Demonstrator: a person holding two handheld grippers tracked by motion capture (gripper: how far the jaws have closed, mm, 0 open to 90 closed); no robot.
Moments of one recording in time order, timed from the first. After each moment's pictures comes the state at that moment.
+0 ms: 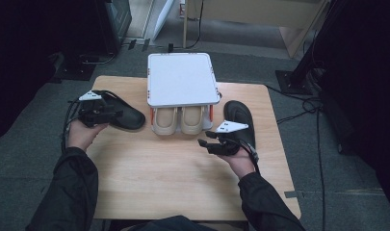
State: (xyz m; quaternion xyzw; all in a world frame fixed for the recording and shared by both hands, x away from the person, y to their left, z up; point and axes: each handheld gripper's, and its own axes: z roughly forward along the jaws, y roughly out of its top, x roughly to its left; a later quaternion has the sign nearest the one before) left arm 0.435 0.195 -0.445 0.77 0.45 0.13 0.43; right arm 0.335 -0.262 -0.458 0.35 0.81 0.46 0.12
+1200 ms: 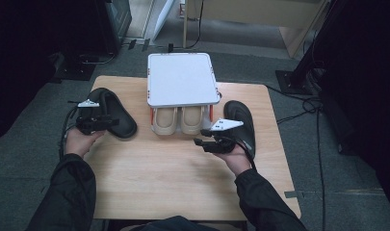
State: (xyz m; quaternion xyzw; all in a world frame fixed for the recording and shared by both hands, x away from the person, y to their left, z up) left arm 0.422 0.214 -0.463 0.77 0.49 0.12 0.40; right arm 0.344 -0.249 -0.456 0.33 0.81 0.46 0.11
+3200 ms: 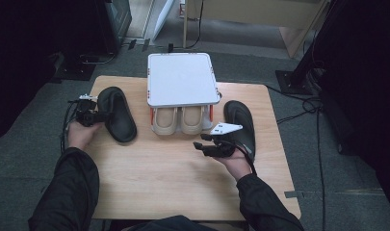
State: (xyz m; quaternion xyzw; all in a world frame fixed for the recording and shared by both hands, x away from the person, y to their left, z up) left arm 0.465 0.224 -0.484 0.75 0.54 0.13 0.36; right arm 0.333 -0.248 -0.461 0.33 0.82 0.45 0.11
